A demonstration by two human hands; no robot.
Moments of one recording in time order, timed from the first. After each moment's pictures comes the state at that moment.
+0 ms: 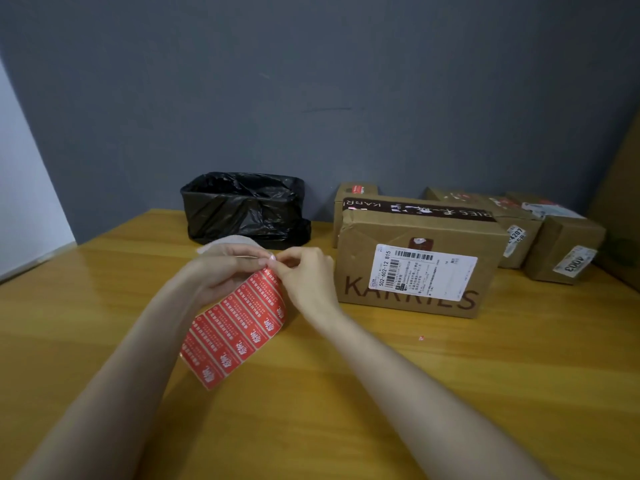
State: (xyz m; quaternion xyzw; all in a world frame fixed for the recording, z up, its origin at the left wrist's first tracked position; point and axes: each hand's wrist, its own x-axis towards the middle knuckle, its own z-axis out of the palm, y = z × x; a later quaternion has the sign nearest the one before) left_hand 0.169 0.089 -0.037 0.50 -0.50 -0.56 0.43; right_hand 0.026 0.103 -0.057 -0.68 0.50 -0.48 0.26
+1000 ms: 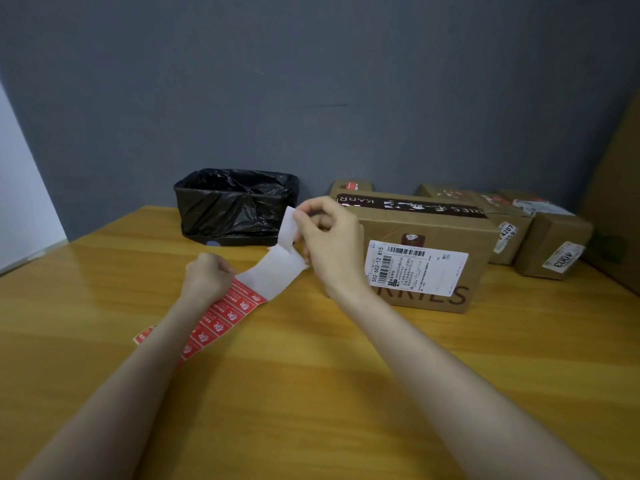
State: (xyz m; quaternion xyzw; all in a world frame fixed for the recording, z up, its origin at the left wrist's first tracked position) left_hand 0.175 0.064 -0.078 0.76 -0.55 -0.17 0.31; right_hand -0.002 0.123 -0.012 -0.62 0.41 -0.61 0.26
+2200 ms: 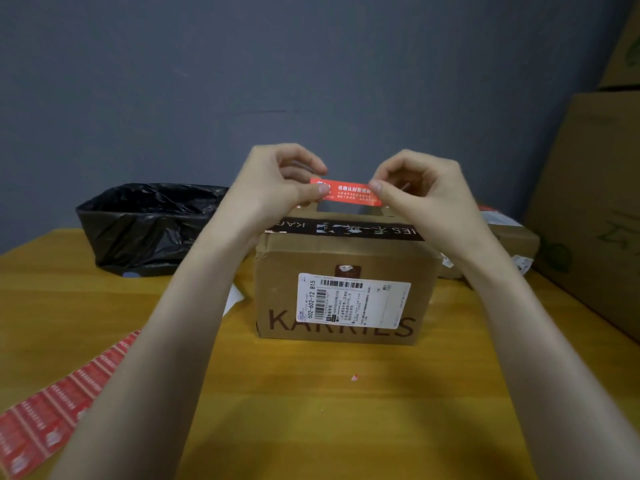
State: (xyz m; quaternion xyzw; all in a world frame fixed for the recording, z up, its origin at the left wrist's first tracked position) left_hand 0.006 0.070 0.067 0.40 -0.71 -0.29 0.51; right_hand -0.180 0.099 0.058 -0.74 0.44 -0.51 0.06
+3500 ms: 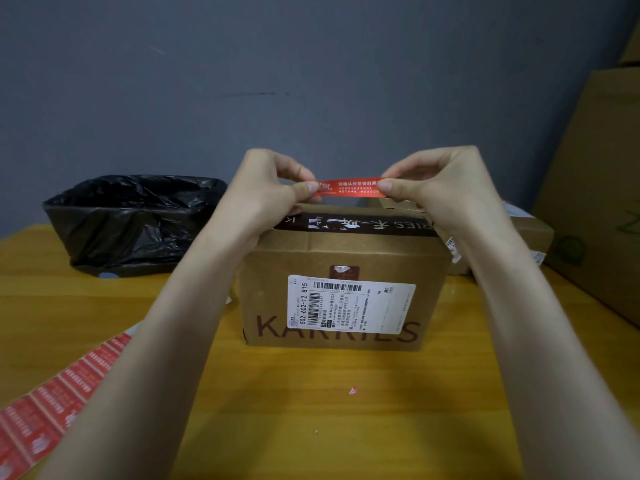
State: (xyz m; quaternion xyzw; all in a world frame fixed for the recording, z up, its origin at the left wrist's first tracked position) left_hand -0.010 0.048 0.052 0.46 -0.67 -0.31 0.49; right_hand -0.189 0.078 0.058 -0.62 0.57 -0.53 0.12
